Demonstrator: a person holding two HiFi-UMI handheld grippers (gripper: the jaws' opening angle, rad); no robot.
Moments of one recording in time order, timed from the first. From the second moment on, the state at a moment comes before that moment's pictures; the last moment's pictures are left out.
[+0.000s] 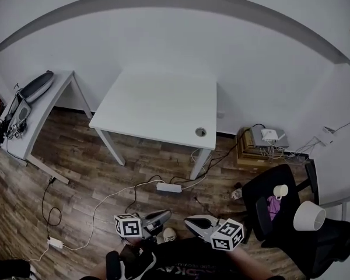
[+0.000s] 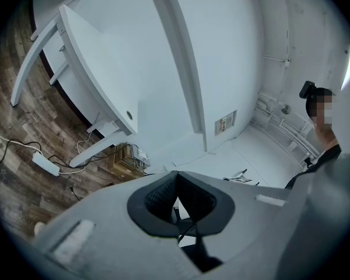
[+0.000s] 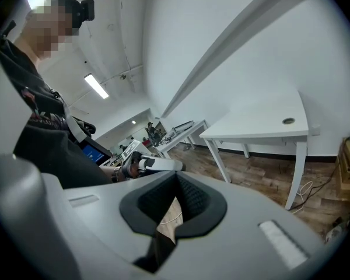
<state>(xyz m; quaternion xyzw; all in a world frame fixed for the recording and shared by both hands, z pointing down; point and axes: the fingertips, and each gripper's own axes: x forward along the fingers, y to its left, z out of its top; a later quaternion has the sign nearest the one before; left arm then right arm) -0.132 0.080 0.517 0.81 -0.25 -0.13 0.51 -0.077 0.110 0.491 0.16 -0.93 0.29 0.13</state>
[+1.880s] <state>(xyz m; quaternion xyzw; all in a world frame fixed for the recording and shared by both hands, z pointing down) -0.127 0.063 0.523 0.81 -0.25 -0.13 0.52 -0.086 0.093 0.491 0.15 -0.93 0.30 0.14</state>
